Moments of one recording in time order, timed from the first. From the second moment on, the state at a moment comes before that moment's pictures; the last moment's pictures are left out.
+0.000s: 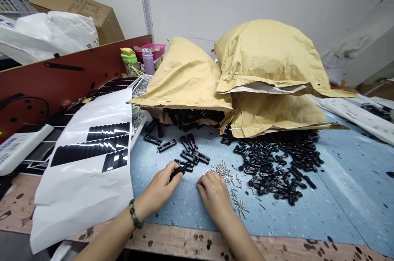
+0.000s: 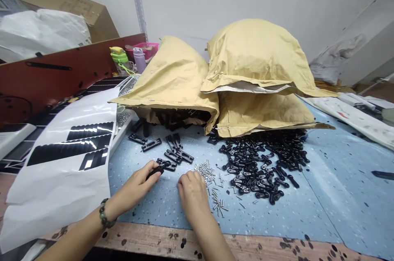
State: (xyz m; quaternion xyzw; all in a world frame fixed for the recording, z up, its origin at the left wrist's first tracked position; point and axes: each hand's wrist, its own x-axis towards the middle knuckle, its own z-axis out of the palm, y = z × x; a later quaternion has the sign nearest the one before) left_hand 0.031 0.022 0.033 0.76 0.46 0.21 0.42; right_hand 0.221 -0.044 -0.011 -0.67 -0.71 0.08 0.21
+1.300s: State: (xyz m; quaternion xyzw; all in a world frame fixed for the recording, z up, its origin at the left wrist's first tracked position) left_hand 0.034 0.018 0.006 0.94 0.26 0.09 0.23; right_hand 0.233 -0.054 -0.011 -0.64 -0.69 0.11 0.32
